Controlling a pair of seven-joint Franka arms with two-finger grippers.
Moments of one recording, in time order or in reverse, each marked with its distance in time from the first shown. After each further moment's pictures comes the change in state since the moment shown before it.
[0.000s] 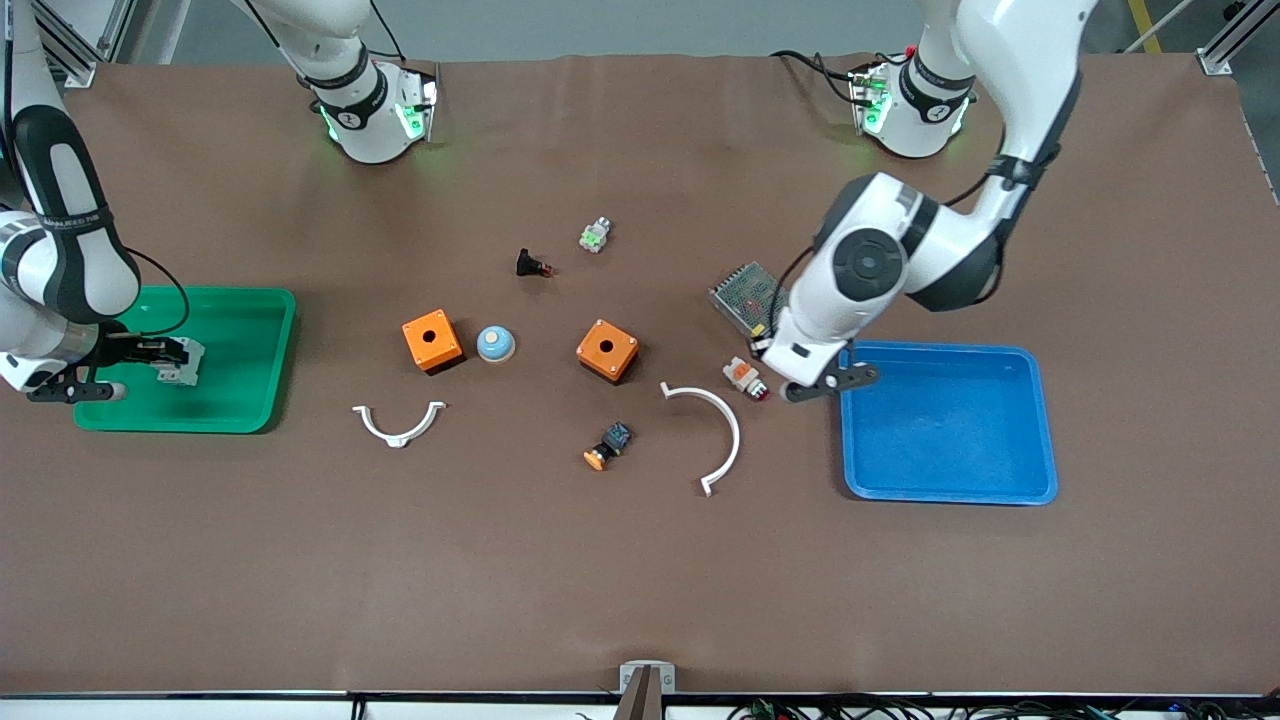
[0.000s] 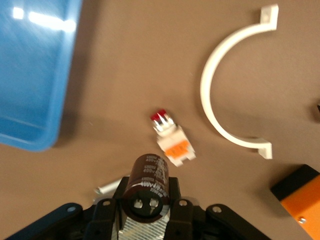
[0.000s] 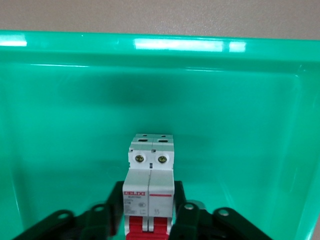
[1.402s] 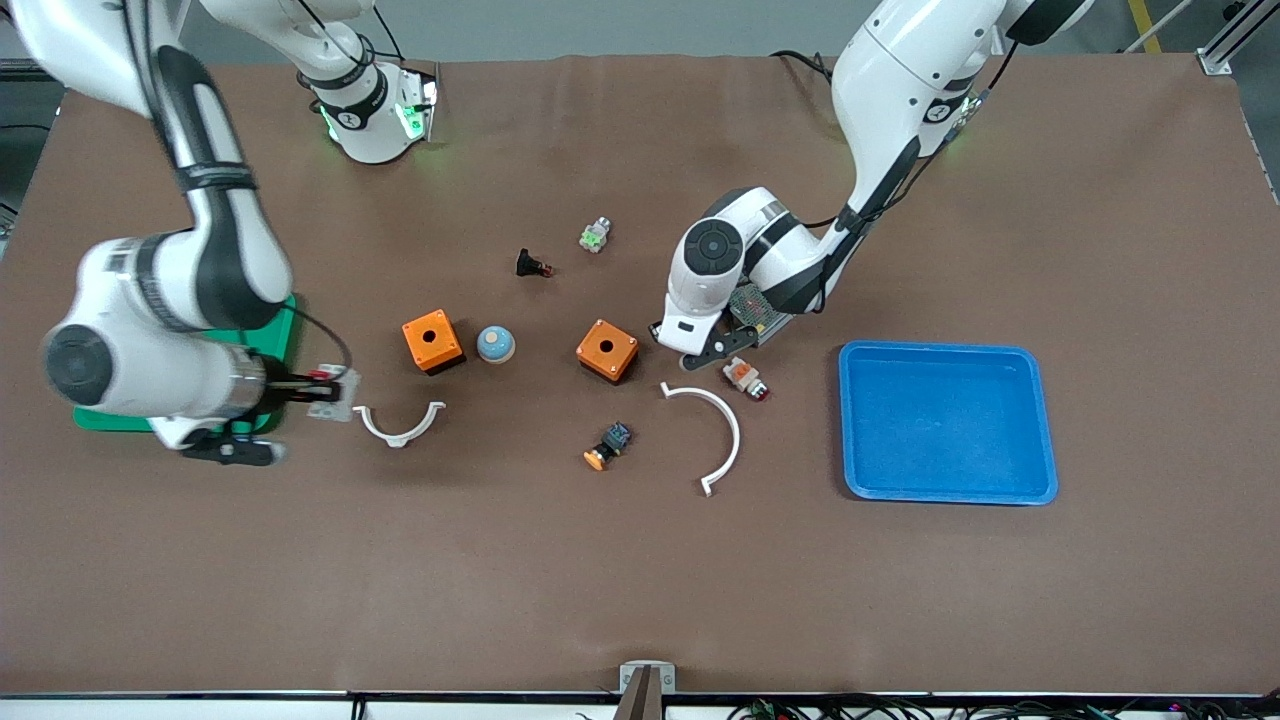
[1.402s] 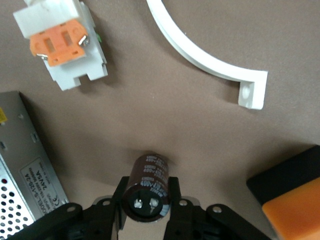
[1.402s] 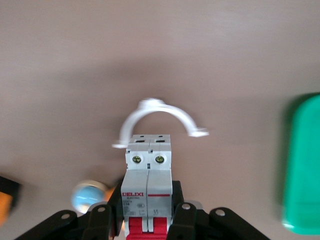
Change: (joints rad) left arm -0.216 0.240 0.004 0.004 0.098 0.263 -0.436; right arm 0.603 -0.040 0.038 0.329 0.195 -0.384 0.698
